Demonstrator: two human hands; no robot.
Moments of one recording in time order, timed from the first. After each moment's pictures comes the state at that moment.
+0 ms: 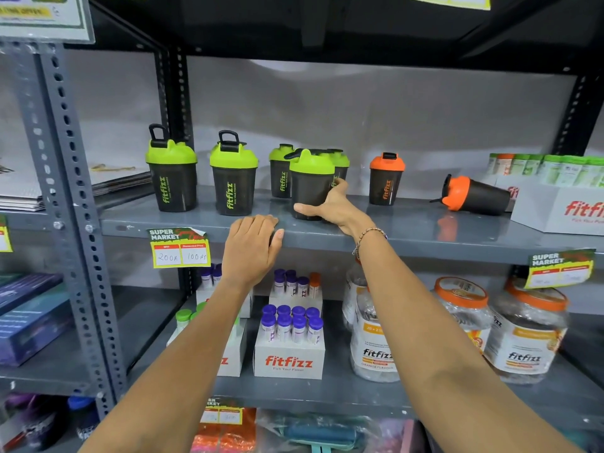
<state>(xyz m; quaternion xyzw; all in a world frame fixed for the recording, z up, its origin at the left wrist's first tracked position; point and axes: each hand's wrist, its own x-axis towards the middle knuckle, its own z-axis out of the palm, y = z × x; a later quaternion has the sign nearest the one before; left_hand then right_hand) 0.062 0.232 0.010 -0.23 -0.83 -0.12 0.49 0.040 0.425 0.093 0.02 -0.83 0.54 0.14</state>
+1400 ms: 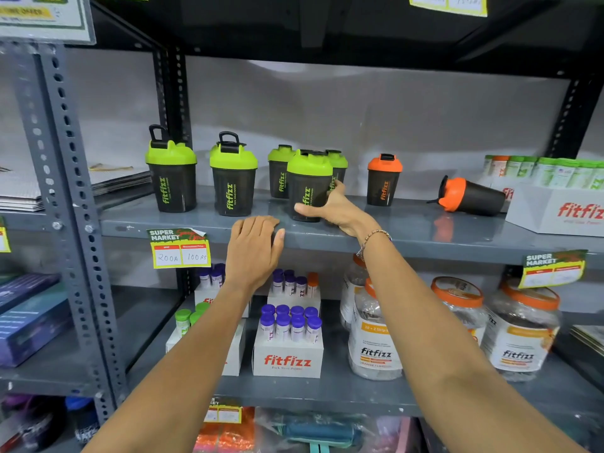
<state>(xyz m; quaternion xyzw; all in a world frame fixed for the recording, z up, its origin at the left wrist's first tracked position) 0.062 0.238 0.007 -0.23 -0.81 -0.15 0.51 0.048 0.428 0.094 0.05 -0.81 0.57 0.11</state>
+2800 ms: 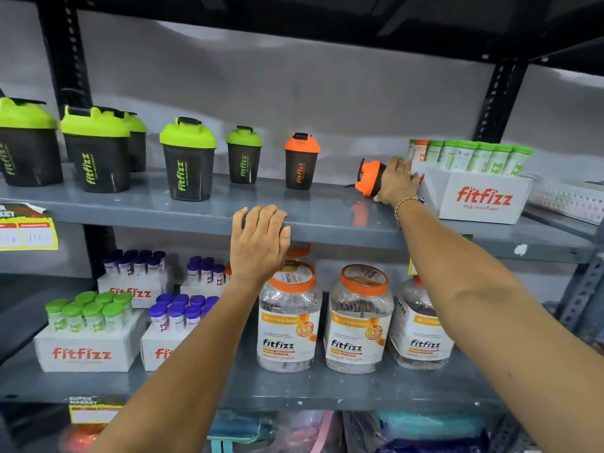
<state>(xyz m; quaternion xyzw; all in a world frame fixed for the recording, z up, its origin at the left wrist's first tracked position) 0.092 0.461 -0.015 -0.21 -0.74 -0.12 0.63 0.074 0.736 0.112 -0.20 -0.93 0.06 0.29</state>
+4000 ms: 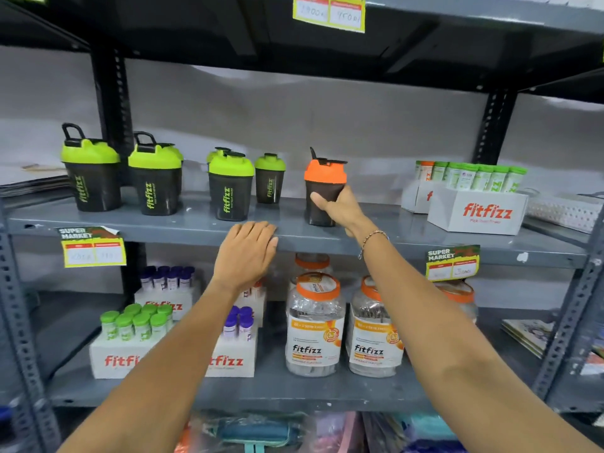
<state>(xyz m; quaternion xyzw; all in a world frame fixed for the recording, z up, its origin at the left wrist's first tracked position) 0.110 0.360 0.015 -0.26 -0.84 -0.05 0.47 0.100 0.575 0.103 0.00 -0.78 0.57 0.25</state>
